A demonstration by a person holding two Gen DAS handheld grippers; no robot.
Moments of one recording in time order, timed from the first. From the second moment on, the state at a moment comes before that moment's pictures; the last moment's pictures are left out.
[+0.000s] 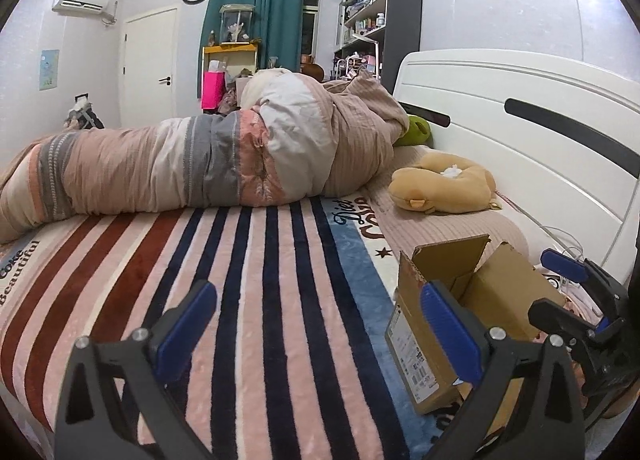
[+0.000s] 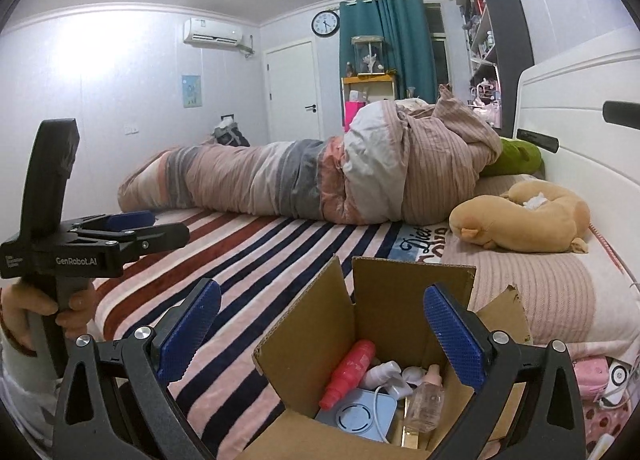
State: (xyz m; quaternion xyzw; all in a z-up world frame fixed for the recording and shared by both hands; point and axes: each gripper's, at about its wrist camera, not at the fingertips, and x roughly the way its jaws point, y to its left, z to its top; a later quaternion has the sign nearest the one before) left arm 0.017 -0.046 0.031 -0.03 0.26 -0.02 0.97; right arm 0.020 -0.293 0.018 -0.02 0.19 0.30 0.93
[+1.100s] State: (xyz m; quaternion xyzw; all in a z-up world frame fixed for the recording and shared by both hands) left arm 0.016 -0.044 0.030 -0.03 0.26 -0.01 0.97; right arm 0.015 -0.292 0.023 -0.01 0.19 0.30 0.94
